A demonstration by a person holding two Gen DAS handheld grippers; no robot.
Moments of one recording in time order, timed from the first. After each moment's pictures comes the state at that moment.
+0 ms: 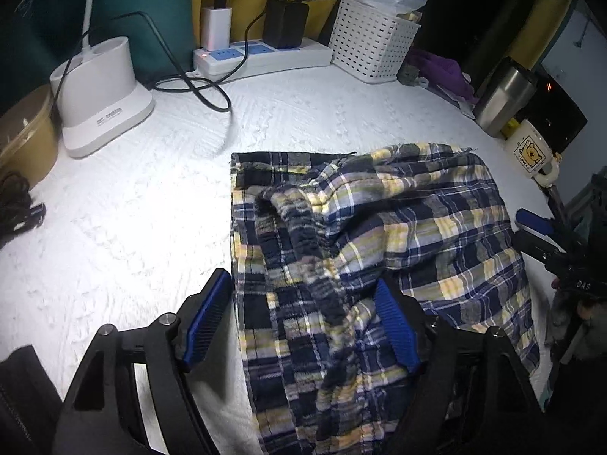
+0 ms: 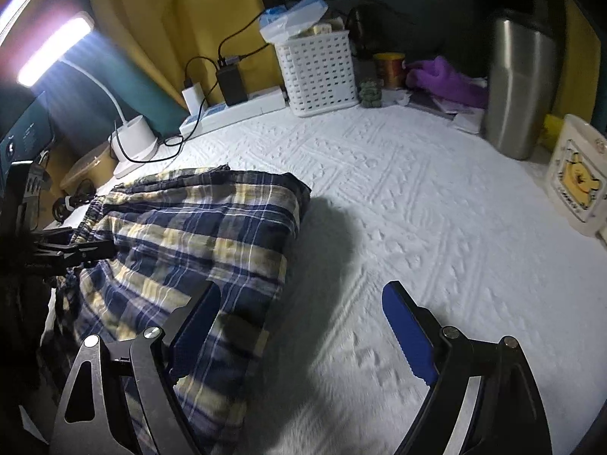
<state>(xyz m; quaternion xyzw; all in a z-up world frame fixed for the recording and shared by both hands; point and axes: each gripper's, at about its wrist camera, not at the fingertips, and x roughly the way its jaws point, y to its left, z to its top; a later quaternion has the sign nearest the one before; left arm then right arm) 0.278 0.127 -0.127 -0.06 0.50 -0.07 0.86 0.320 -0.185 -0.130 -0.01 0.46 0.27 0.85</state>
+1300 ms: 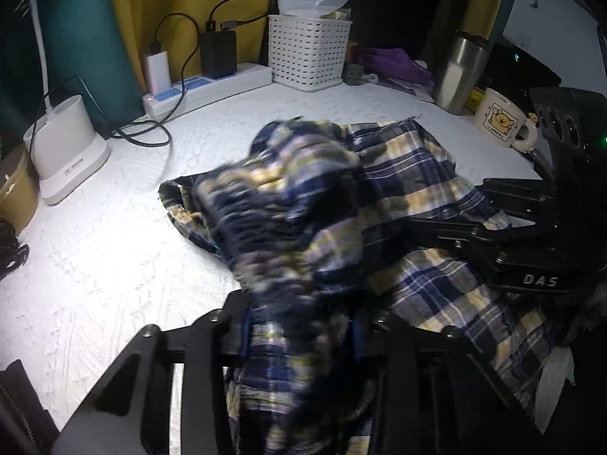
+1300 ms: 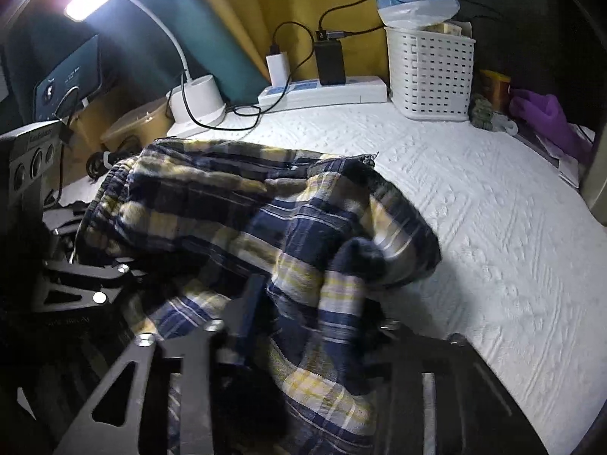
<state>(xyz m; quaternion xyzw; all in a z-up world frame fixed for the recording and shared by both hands) 0.257 0.074 -0.127 0.00 0.45 -0.11 0.89 0.308 -0.103 -0.133 -0.06 0.44 0.36 0.82</state>
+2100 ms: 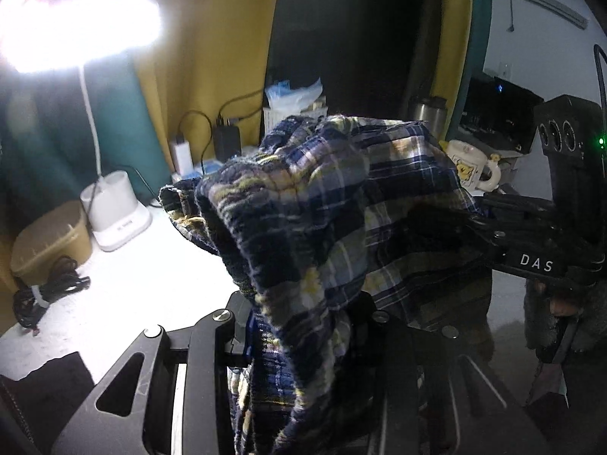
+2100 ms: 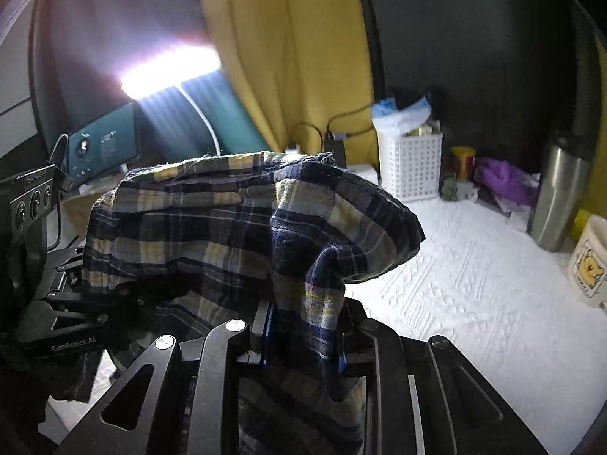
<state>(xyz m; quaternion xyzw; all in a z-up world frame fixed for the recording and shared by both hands) 0.186 0.060 -0.041 0.02 0.34 -0.10 0.94 0.239 -0.138 -0.043 -0.02 0.33 0.36 0.87</state>
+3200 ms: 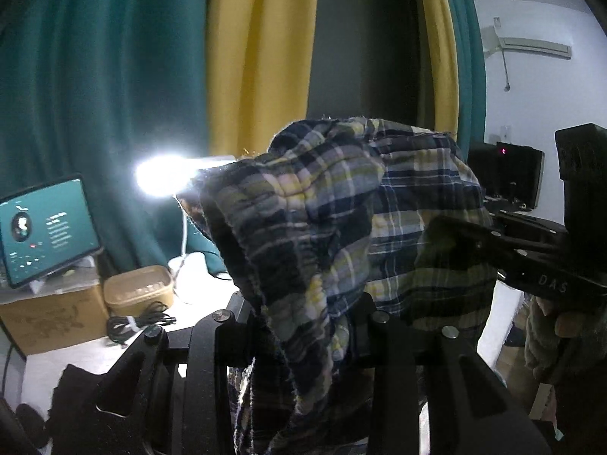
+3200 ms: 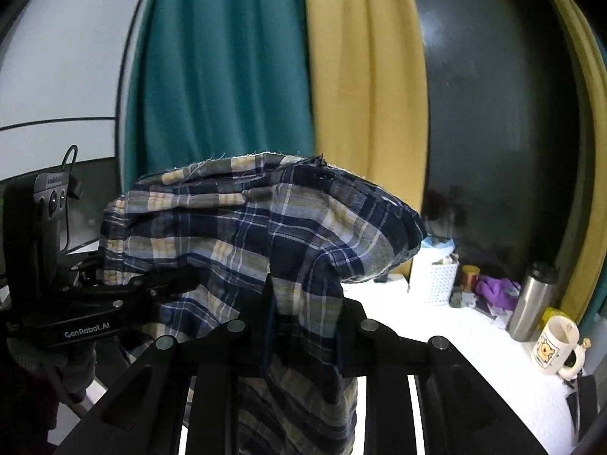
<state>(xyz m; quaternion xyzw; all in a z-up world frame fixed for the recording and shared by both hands) 0.035 0.082 0.065 0.02 0.18 -0.04 0.98 0.102 -0.130 0.081 -0.04 0.16 0.41 0.90</state>
